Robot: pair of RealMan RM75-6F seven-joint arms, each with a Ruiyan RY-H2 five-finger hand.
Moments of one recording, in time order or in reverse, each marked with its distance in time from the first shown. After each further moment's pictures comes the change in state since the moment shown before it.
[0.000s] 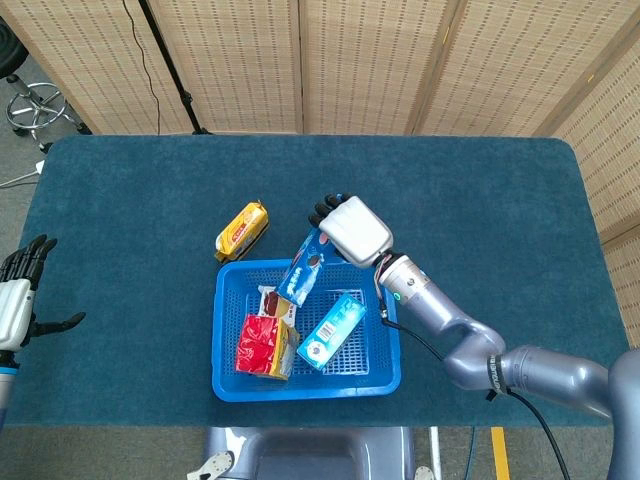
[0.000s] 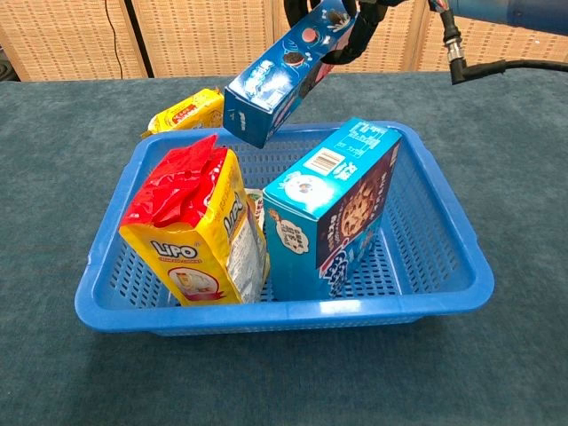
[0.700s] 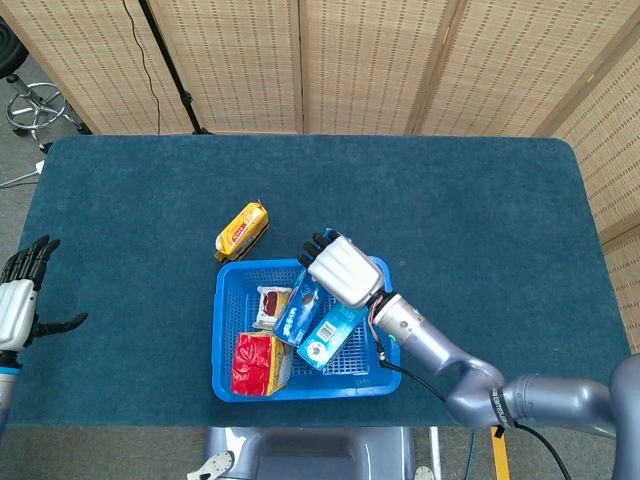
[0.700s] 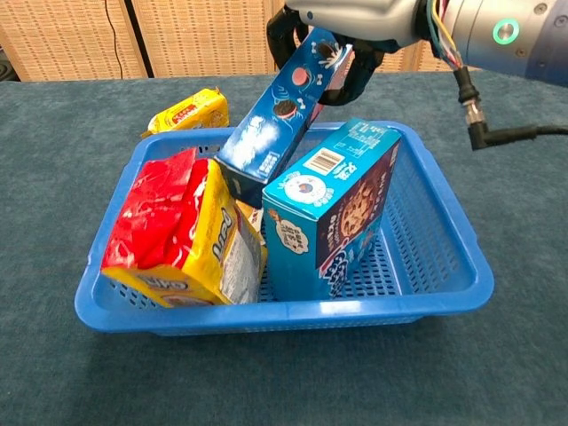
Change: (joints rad) left arm -0.001 -0.004 0.003 -0.007 0.001 0.000 0.012; right arm -0.054 -0.002 -0.087 -0.205 -0.081 0.113 -0.209
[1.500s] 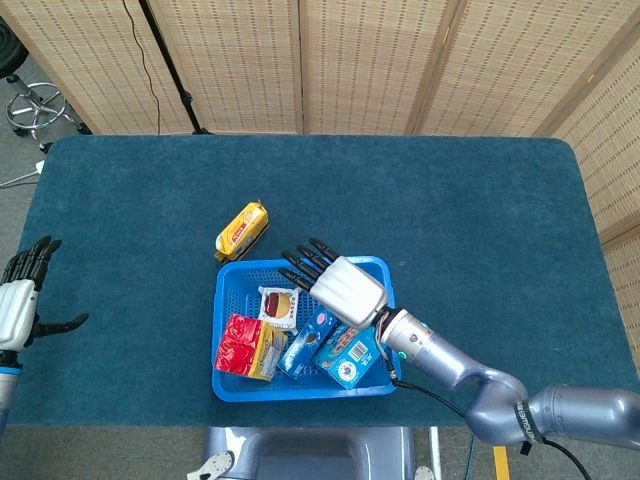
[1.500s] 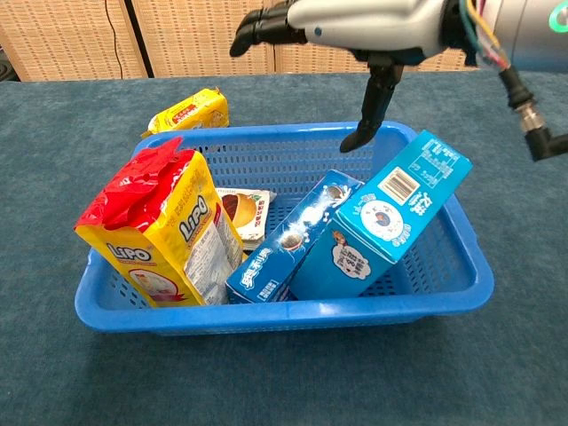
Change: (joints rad) left arm -0.003 0.000 0.002 0.004 0.003 -0.010 -0.011; right arm -0.017 0.143 -0.001 -0.168 0.004 -0.095 0.100
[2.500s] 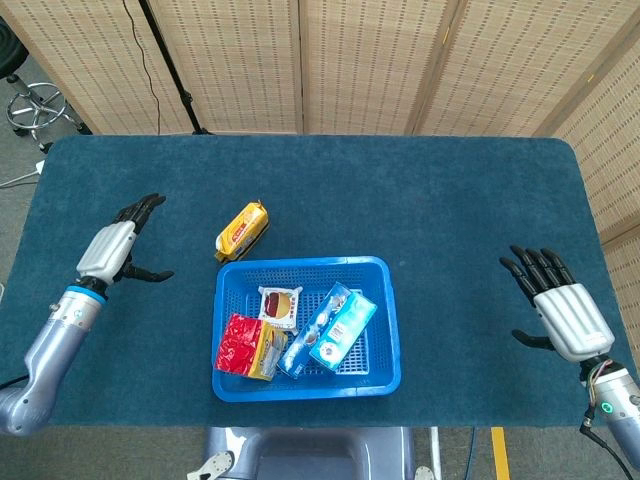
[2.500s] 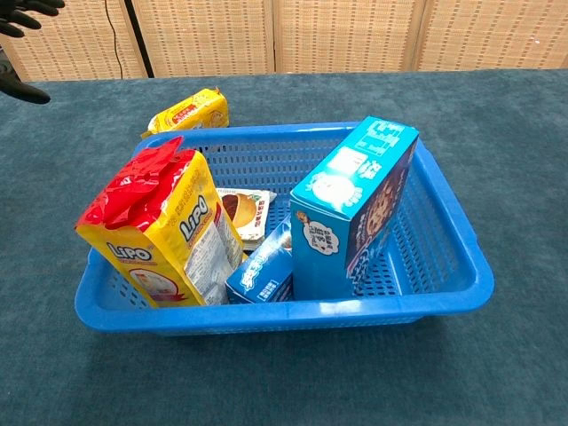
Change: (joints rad) left arm -0.373 -0.032 -0.165 -0.025 -0.286 -0.426 0.023; right arm -0.609 0.293 -0.224 0.214 -0.281 0.488 0.602
